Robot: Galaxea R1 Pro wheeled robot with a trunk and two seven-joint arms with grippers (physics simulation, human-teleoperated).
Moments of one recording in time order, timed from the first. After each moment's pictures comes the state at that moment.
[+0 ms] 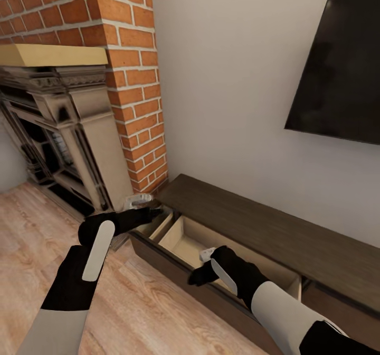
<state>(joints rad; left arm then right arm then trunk) -0.60 -0.02 -0.05 -1.52 0.51 1.00 0.16 -0.79 0.11 0.65 -0.58 -0.46 0.82 0.04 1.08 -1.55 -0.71</state>
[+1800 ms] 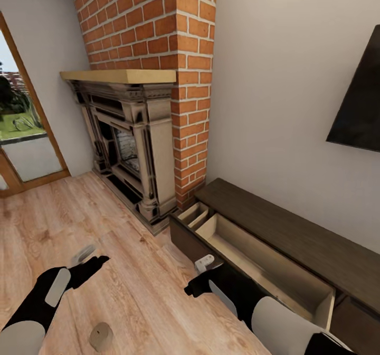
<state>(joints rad) -0.56 0.19 0.32 -0.75 0.52 0.60 -0.01 -0.73 0.11 0.79 -0.52 -0.45 0.54 0.05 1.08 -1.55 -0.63</state>
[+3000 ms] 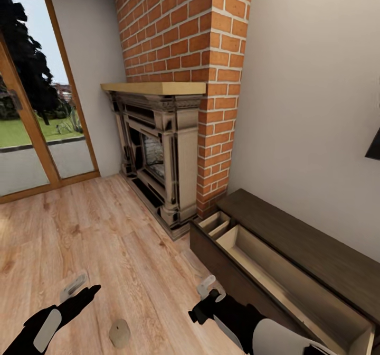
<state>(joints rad) -0.41 0.20 0.31 -0.65 0.53 0.37 -0.10 -0.67 0.13 0.98 -0.31 -0.45 0.24 0.06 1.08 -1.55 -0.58</state>
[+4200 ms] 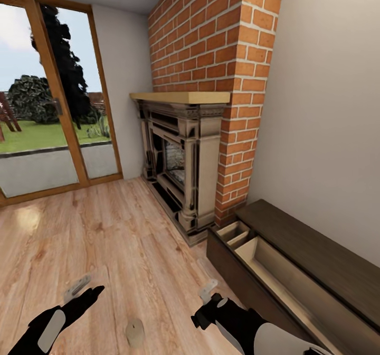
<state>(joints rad) -0.41 0.18 0.31 -0.64 0.52 0.37 -0.10 -0.66 0.13 0.99 -0.28 -0.44 0.22 0.05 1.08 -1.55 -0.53</state>
